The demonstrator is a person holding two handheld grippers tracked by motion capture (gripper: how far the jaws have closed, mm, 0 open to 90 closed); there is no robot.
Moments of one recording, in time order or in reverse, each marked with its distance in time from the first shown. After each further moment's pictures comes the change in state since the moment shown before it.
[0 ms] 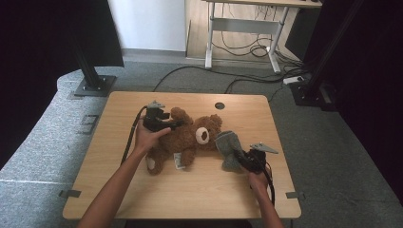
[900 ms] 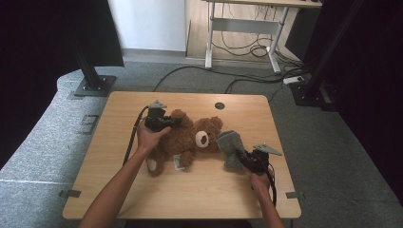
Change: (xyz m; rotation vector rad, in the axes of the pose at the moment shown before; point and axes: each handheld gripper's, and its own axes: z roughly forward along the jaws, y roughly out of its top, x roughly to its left) left arm -0.008 -0.003 -0.005 -0.007 -0.041 0.018; right arm -0.003 0.000 -0.010 -0.041 0.003 0.014
